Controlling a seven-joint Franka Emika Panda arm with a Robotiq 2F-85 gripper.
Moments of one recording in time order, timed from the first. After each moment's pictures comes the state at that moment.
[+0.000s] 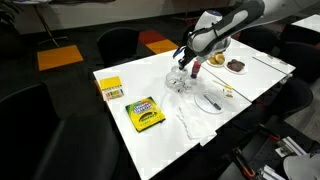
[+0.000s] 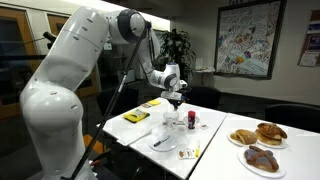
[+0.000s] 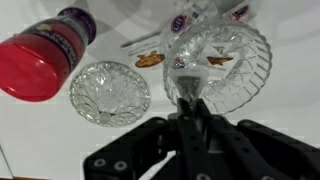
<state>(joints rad) -0.13 0.60 0.12 -1.89 0.02 2.77 -0.23</state>
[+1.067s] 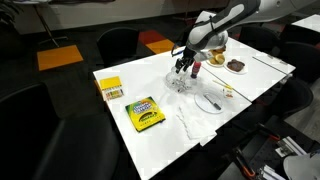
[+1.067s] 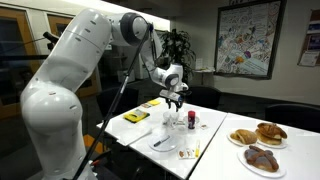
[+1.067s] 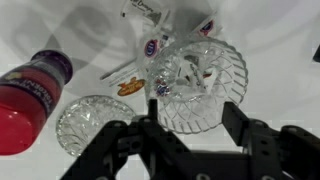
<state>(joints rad) -0.14 0.63 0.13 -1.82 0.13 2.59 -0.16</state>
